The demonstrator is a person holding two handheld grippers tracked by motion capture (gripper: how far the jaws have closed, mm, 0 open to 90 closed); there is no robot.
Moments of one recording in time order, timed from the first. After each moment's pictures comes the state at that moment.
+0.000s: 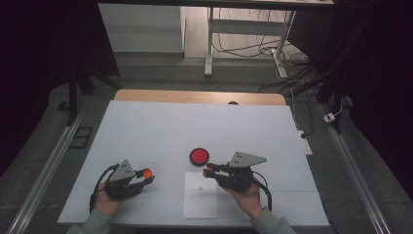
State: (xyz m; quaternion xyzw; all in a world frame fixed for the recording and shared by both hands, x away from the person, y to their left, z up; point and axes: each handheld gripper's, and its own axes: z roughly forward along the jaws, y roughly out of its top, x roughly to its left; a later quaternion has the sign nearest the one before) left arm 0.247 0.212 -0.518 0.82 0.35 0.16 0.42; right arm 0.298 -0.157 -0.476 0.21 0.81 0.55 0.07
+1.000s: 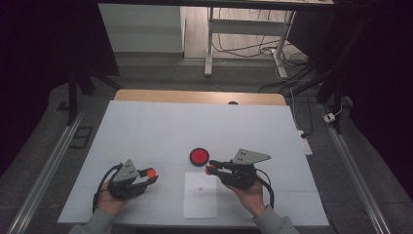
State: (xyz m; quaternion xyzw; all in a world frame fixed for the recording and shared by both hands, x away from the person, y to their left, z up) left arm 0.247 0.199 -0.512 0.83 0.33 0.17 0.42; right arm 0.301 -0.162 -0.468 0.22 0.80 0.55 0.07
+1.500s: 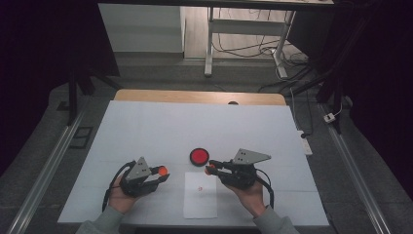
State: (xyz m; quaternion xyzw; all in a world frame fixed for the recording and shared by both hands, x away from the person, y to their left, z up) left arm 0.256 0.168 -0.504 0.84 0.30 0.17 0.43; right arm 0.300 -0.162 -0.466 0.21 0.80 0.55 0.07
